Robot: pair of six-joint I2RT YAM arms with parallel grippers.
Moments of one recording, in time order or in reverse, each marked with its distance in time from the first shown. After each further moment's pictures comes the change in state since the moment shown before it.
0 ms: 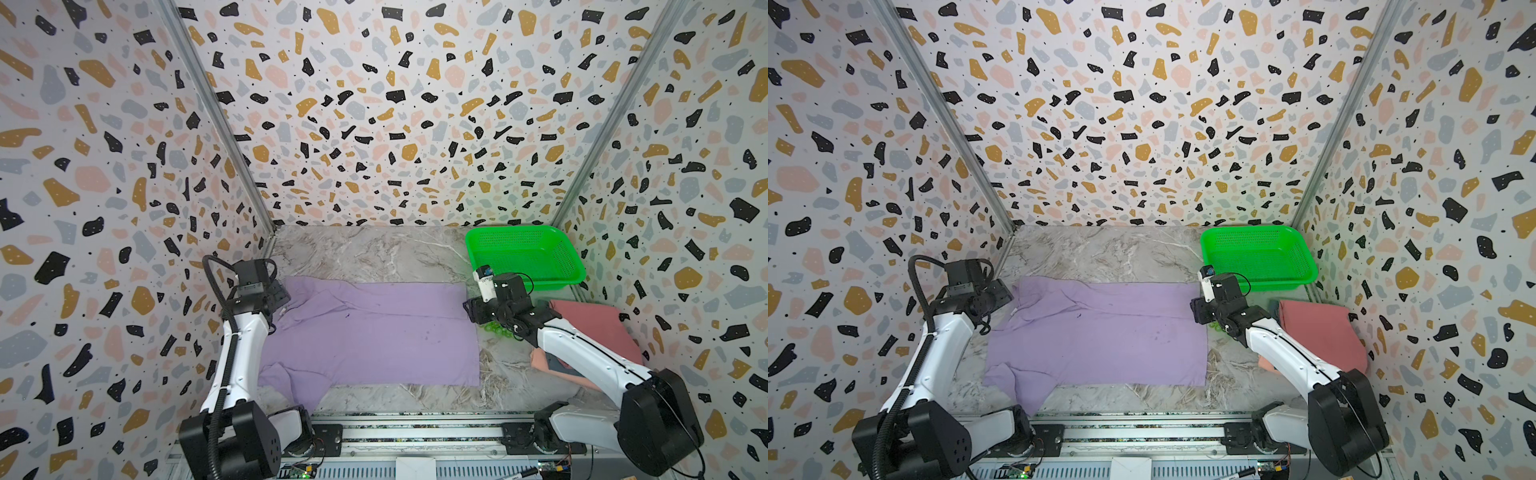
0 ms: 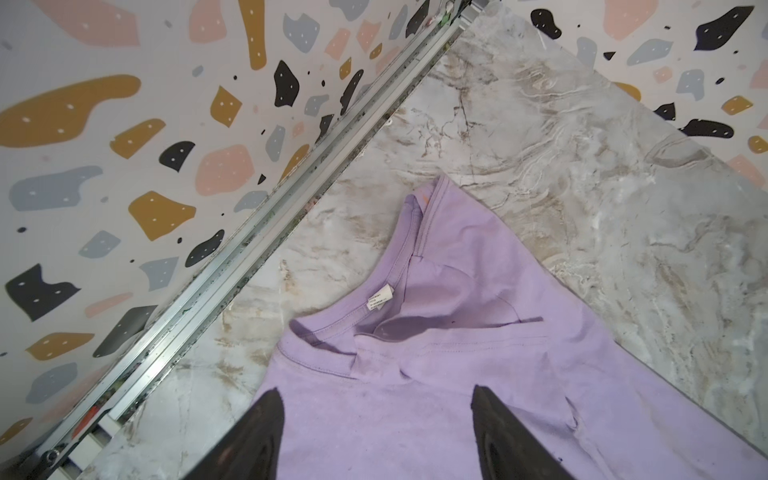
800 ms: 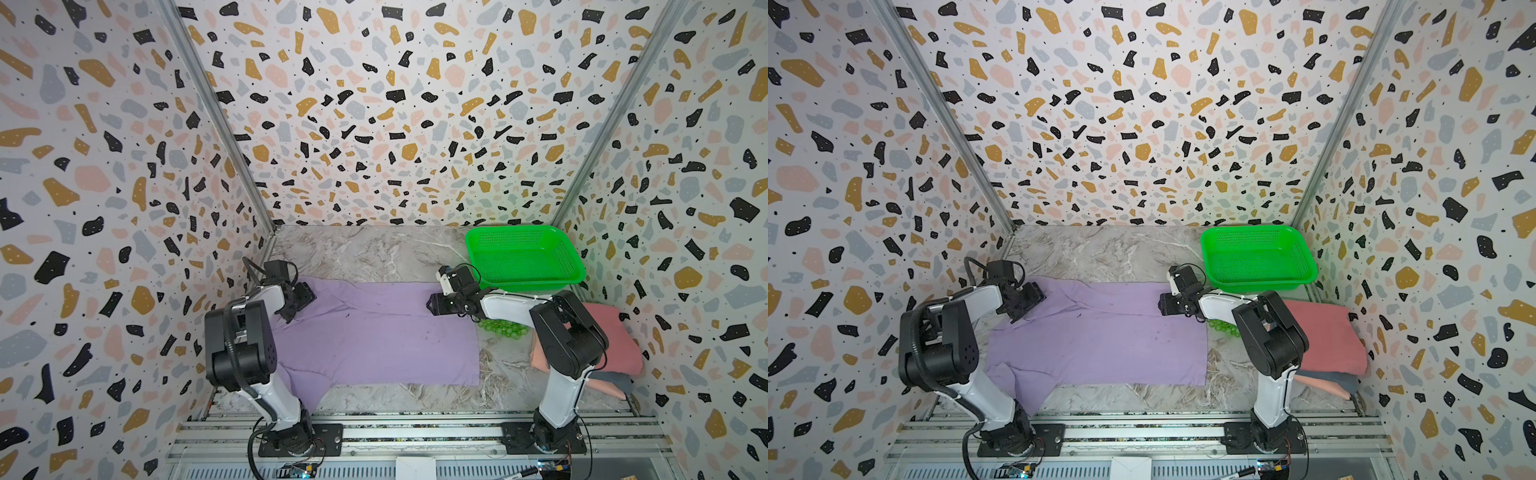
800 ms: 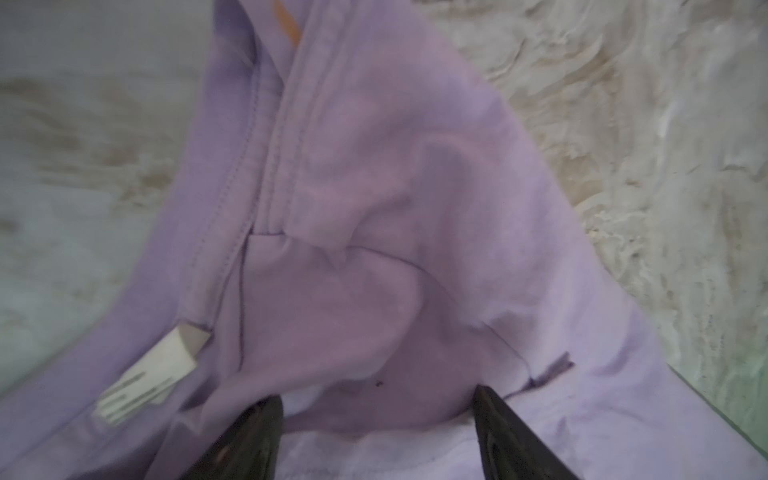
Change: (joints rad) left arm -0.024 0.570 0.035 0.289 0.313 -0.094; right arm 0.106 0.629 0.271 0.169 -0.129 0.208
